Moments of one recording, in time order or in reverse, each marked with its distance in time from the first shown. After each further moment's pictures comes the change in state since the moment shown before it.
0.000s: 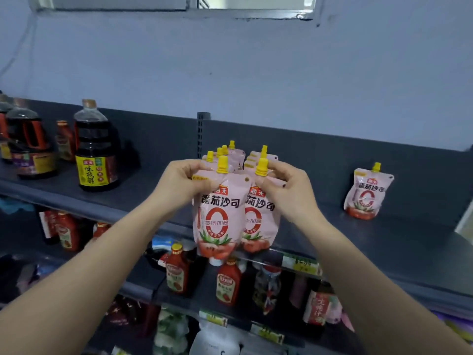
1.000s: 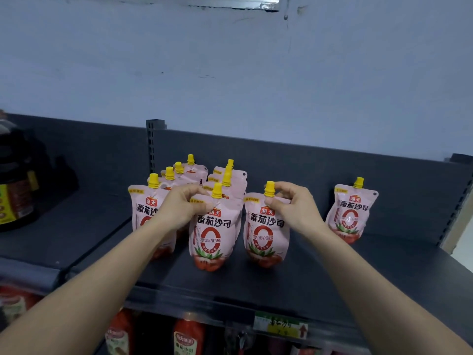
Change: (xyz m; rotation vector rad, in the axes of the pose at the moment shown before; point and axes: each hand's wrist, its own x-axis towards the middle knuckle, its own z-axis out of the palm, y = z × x) left_hand 0.132 -0.078 0.084 0.084 -0.092 -0.184; right_hand 0.097 0.118 -0.074 -0.202 0.052 0.195
